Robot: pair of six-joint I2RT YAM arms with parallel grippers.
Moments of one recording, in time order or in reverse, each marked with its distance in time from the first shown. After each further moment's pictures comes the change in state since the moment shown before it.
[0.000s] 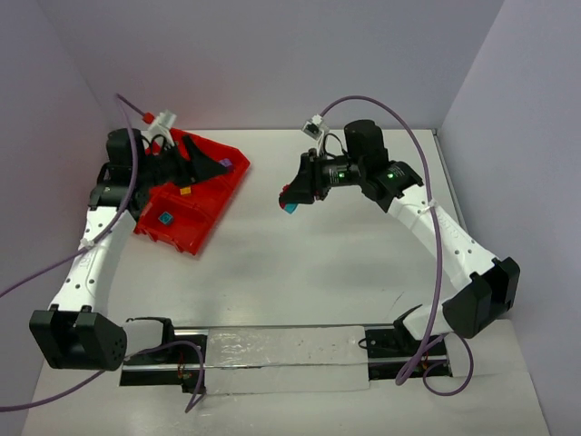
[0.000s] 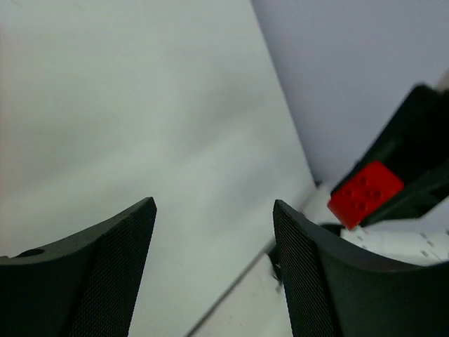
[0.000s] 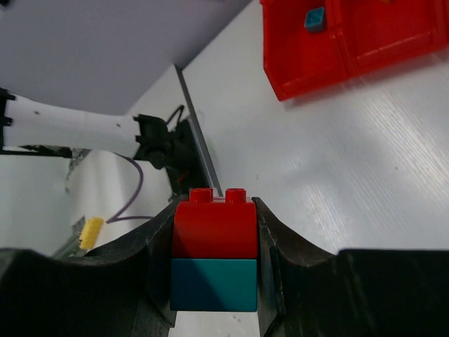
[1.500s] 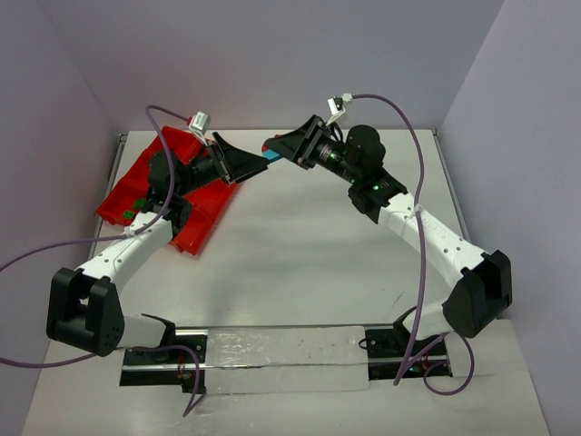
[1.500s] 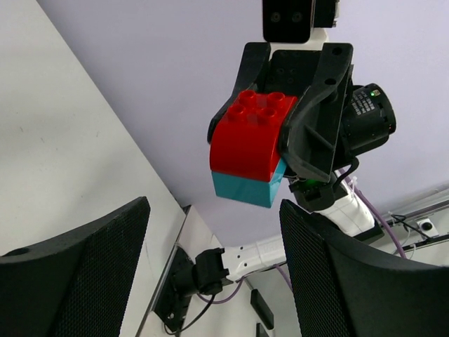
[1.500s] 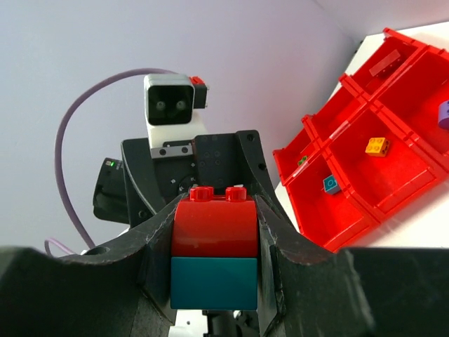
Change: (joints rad) left arm -0.270 0.106 -0.299 1.056 0.069 -0.704; right arm 0.062 0.006 -0.147 0.711 0.478 0.687
